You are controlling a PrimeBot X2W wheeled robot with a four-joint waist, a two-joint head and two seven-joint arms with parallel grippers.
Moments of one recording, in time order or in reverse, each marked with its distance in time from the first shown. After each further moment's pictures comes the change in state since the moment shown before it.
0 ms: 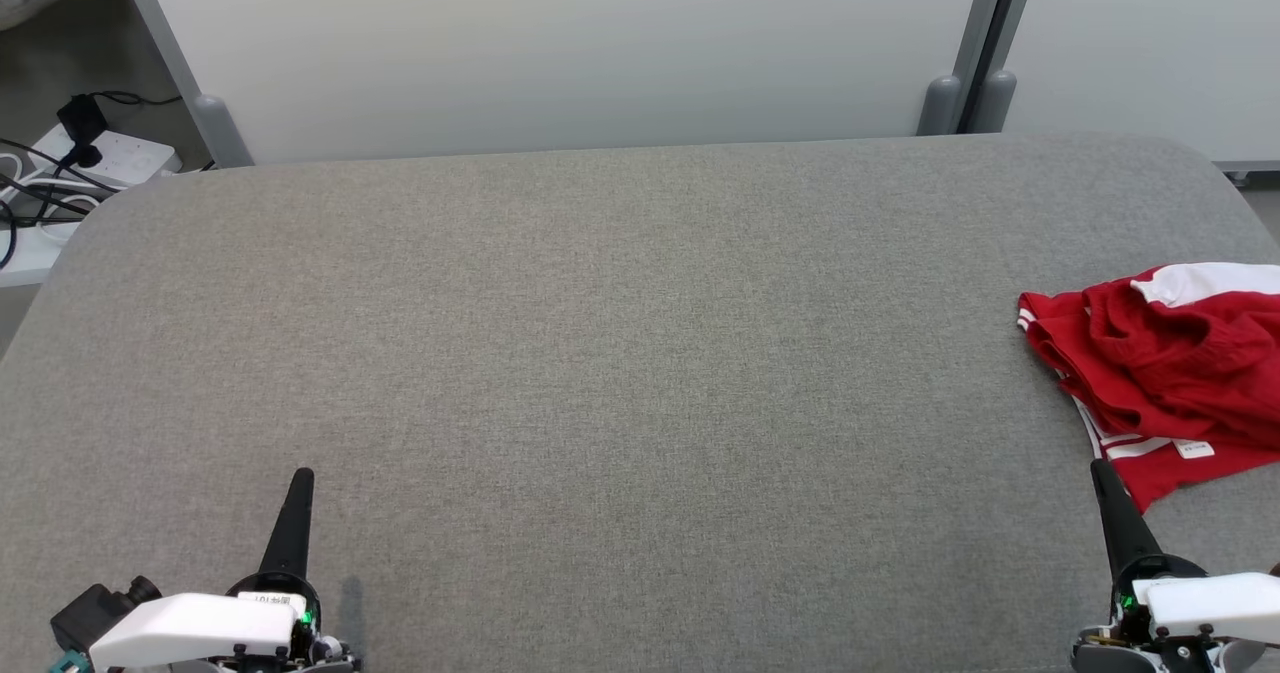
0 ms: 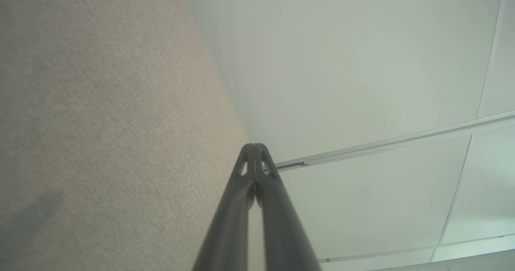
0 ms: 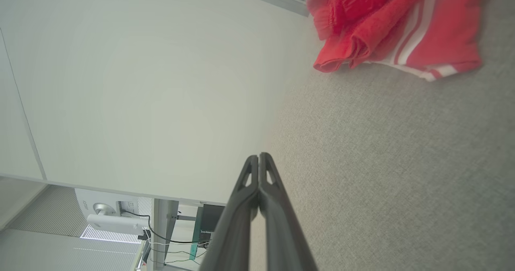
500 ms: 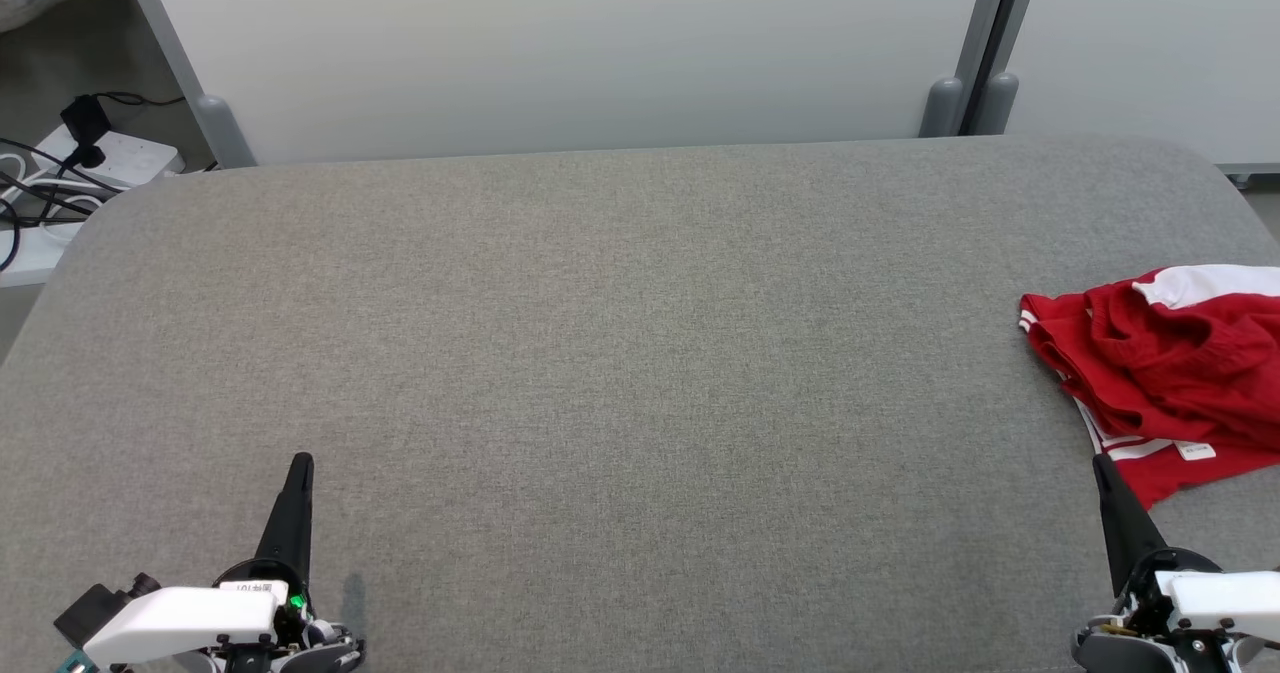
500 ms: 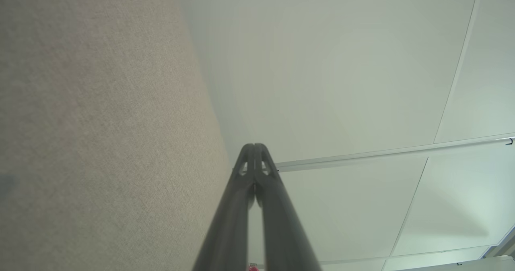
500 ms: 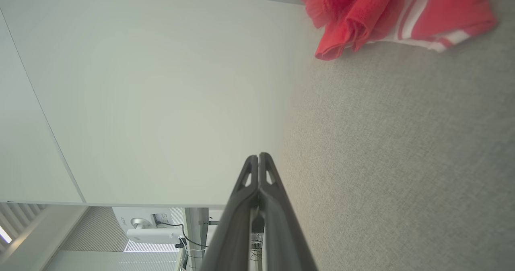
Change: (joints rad) left arm -0.019 -0.021 0.024 0.001 -0.131 -0.022 0.043; right arm -0.016 0.000 -0.011 0.018 0.160 0.000 0.033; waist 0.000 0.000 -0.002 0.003
